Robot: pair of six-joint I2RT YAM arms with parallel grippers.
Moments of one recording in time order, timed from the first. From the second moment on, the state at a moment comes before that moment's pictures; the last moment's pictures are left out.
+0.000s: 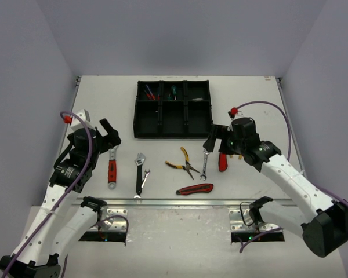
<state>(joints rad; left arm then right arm) -0.25 0.64 0.77 -0.61 -0.37 -0.54 0.45 1.04 0.74 -0.42 -0.04 0.52</state>
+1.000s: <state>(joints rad) -0.25 0.65 0.77 -0.59 -0.24 -0.51 0.45 1.69 0.88 -0.55 0.23 0.54</state>
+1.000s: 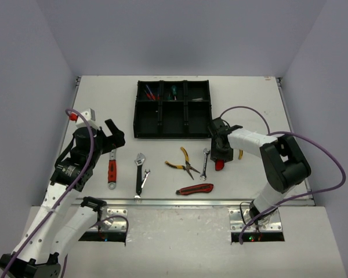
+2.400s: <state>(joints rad) -0.25 0.60 0.77 -0.57 -0.22 -0.49 0.35 2.39 2.08 -0.28 0.15 -0.46</state>
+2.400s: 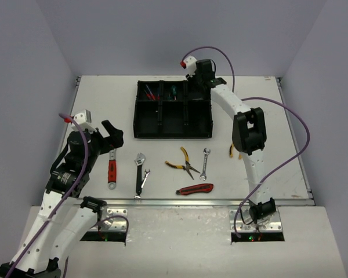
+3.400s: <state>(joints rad) -0.25 0.60 0.77 -0.57 -0.20 -0.49 0.53 1.68 1.57 -0.54 0.00 -0.28</state>
